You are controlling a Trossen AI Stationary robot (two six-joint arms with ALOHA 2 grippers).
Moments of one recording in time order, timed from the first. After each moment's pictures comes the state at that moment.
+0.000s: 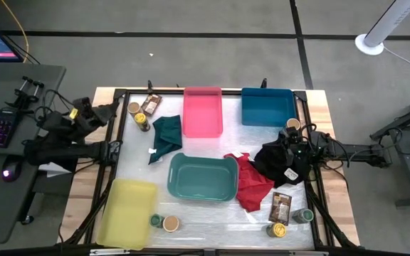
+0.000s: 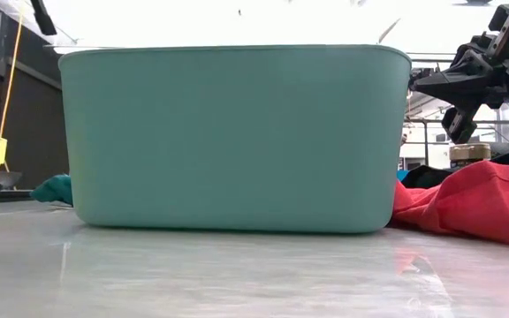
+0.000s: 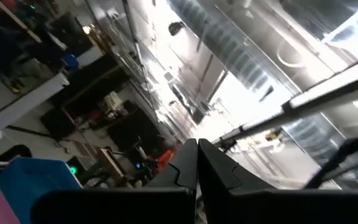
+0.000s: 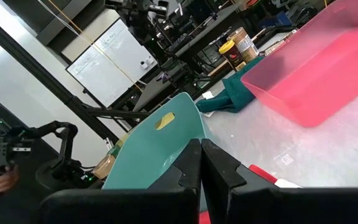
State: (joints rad) left arm 0.09 0.06 0.48 0.00 -0.34 -0.79; right arm -0.05 0.04 0.01 0.01 0.00 0.67
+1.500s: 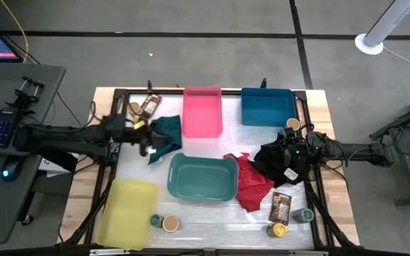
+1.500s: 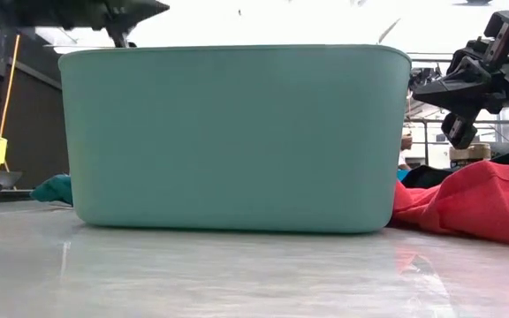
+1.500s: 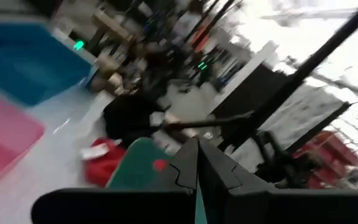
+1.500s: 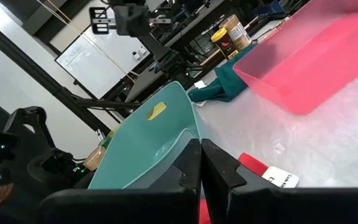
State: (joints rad) left arm 0.12 0.78 0.45 0.27 0.15 -0.66; right arm -0.05 0.10 0.01 0.01 0.00 0.67
